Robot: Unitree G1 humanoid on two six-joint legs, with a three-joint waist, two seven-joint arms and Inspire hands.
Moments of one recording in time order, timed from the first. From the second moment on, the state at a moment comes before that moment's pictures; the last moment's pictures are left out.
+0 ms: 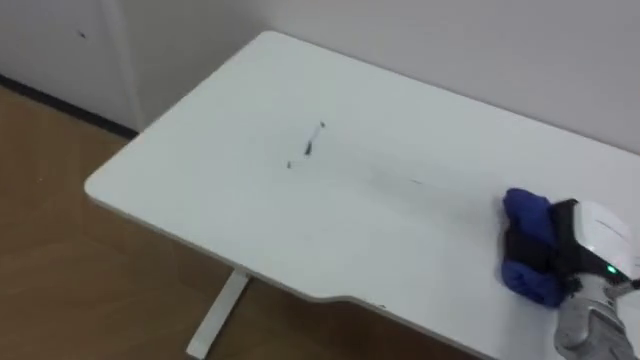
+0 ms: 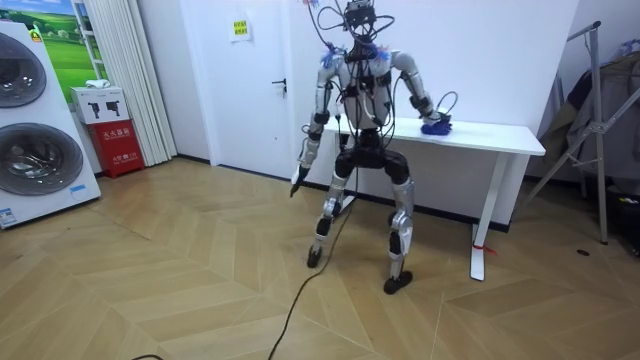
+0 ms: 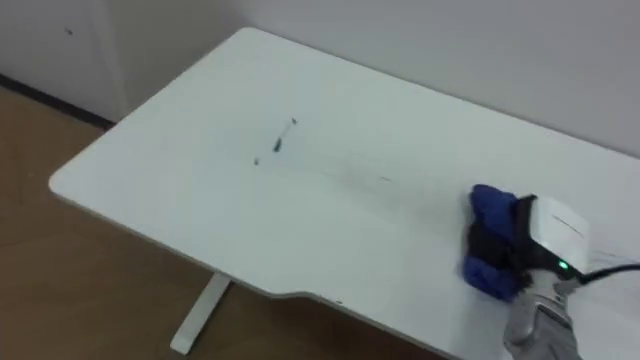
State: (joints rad) left arm 0.20 0.29 0.23 1.13 0.05 0.05 0.22; right arm -0.13 -0.40 0.00 0.82 -0.73 0.01 -0.46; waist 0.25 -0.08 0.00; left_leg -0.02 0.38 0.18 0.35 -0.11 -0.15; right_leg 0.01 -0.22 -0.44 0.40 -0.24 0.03
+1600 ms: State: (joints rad) left arm 0.39 0.26 0.42 1.04 -0.07 0.11 0.20; right arm -0.22 -0.43 -0.15 0.94 -0.63 -0.03 -0.45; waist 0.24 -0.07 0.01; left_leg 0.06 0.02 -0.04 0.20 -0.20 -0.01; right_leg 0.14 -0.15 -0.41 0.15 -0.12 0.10
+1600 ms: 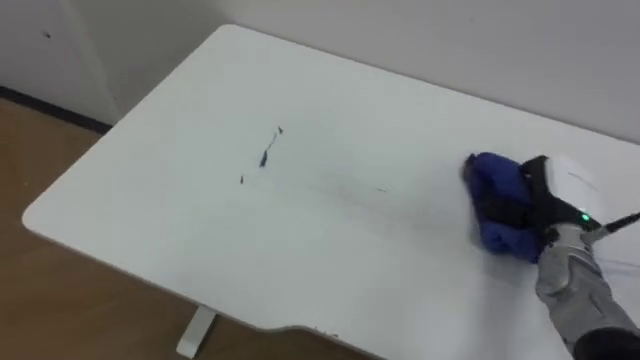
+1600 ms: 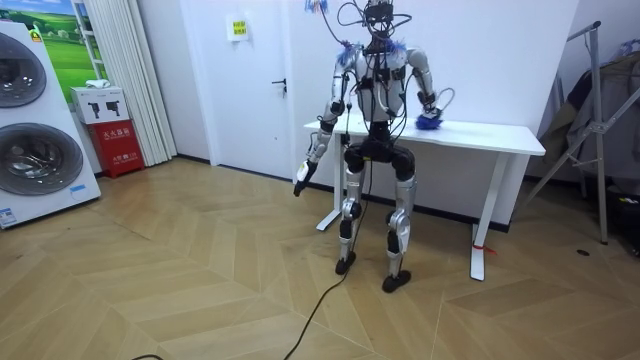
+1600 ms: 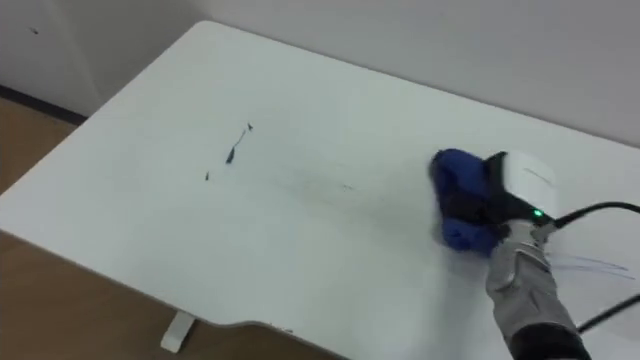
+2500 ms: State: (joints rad) left arm 0.33 0.26 0.27 1.06 -0.01 0.15 0.18; right arm -0.43 -0.31 0.23 0.88 -0.78 0.02 -0.36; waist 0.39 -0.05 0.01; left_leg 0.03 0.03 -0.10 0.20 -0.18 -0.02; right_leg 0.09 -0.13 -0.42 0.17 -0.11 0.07
